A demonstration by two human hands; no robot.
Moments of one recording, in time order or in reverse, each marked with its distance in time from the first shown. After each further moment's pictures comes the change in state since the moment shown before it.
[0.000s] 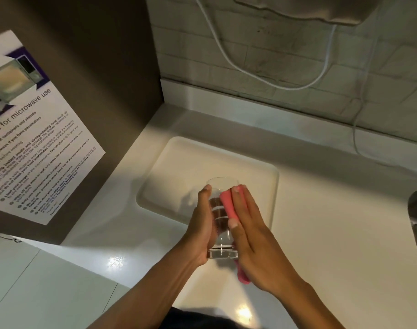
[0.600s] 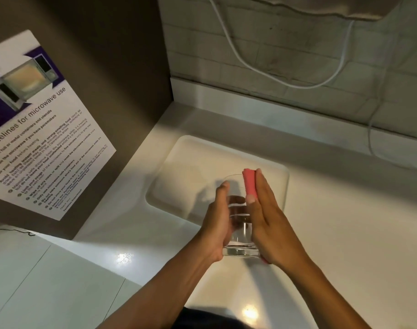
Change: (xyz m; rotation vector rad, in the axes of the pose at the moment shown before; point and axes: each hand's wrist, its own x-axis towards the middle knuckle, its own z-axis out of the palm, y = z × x) left_hand 0.002 0.004 0.015 -0.003 0.031 -0.010; right_hand 0.030 0.003 -0.014 0.058 0.098 0.116
